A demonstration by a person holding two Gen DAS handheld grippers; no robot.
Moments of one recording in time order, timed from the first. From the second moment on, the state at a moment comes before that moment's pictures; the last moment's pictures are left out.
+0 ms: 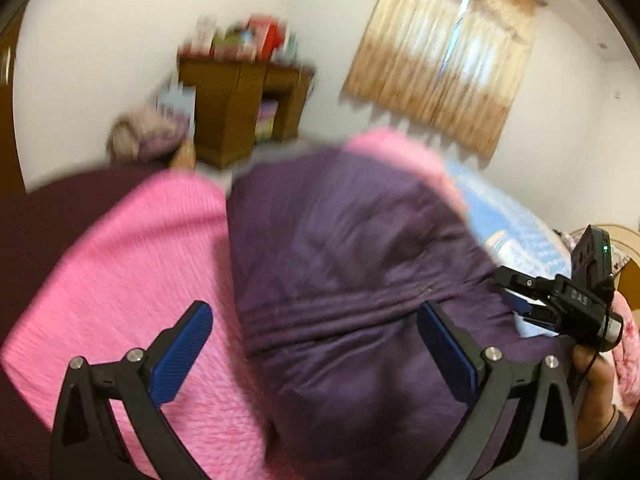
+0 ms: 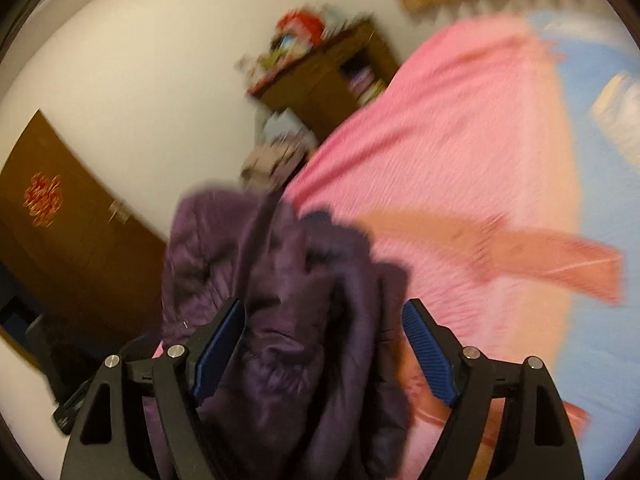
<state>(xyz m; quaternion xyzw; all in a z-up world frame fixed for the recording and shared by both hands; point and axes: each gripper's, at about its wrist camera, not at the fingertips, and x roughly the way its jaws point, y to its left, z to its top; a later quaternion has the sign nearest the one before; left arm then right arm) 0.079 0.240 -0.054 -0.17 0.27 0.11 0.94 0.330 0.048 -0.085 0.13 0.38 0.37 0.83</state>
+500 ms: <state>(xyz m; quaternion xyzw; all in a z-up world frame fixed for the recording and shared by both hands) 0.024 0.187 0.014 -0.08 0.22 0.09 0.97 0.172 0.041 0.000 0.01 0.26 0.36 0.90</state>
